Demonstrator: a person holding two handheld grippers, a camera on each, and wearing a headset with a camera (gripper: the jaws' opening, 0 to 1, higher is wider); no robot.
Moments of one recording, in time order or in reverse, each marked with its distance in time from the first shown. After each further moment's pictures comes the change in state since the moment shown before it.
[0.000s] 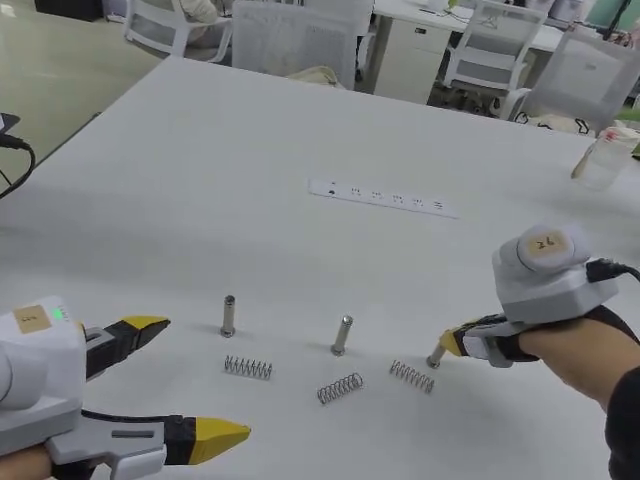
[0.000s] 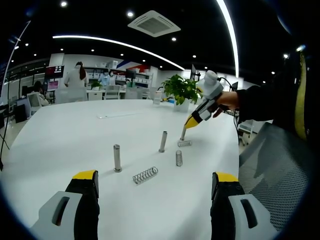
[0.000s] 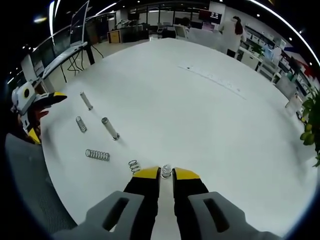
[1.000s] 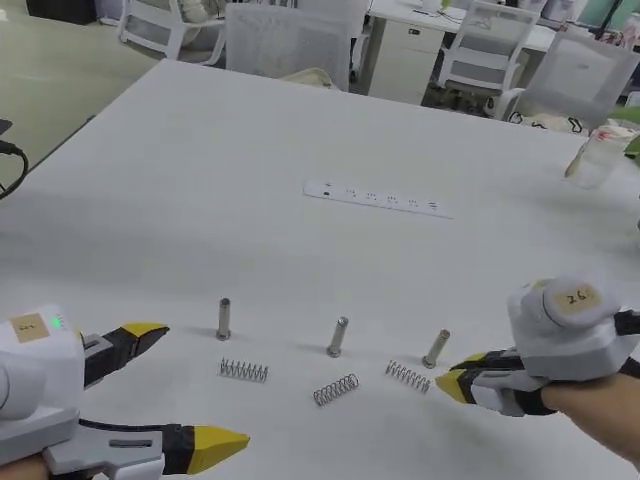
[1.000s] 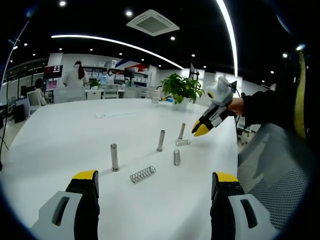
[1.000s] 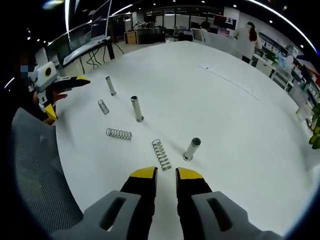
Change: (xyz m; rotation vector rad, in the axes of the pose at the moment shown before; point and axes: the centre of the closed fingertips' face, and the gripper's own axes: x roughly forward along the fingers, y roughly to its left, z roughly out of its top) left arm 0.001 -0.004 -0.002 0.003 0.009 -0.010; right arm -0.009 0.036 -0.034 -0.091 -0.031 0.130
